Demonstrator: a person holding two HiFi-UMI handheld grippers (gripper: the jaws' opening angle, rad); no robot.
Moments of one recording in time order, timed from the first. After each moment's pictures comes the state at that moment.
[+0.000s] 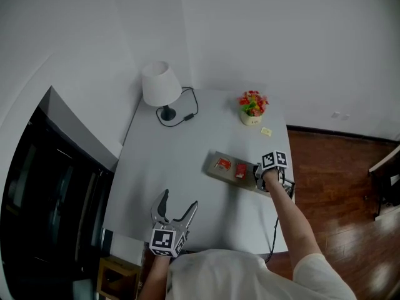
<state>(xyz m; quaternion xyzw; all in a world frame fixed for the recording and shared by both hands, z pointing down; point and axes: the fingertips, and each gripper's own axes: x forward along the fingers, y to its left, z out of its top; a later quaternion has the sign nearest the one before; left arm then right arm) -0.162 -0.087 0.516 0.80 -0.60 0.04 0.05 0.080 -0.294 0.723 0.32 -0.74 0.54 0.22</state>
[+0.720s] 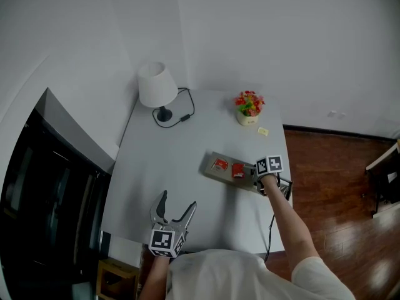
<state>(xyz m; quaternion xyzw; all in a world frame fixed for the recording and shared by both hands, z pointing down) -0.162 -0.088 0.521 0.80 -0.60 0.03 0.05 0.106 -0.299 0.729 0.39 -0.77 0.41 0.30</state>
